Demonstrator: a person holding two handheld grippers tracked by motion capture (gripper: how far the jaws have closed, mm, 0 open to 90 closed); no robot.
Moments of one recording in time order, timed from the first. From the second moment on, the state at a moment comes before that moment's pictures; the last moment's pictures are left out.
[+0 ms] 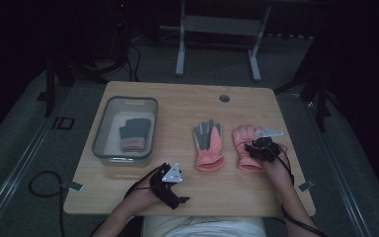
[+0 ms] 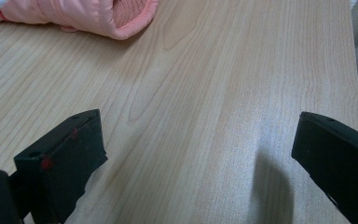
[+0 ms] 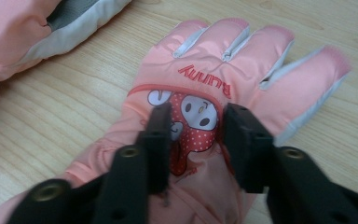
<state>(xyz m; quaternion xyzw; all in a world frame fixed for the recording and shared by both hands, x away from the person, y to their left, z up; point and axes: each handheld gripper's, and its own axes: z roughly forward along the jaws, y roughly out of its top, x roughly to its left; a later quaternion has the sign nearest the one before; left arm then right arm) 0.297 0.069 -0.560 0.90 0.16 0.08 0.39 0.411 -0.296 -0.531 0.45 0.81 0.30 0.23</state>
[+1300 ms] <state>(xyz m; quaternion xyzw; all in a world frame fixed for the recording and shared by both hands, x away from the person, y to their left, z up) 0.297 0.069 -0.559 0.90 0.15 0.08 0.40 0.397 -0.210 -0.405 0.42 0.77 0.38 0.28</state>
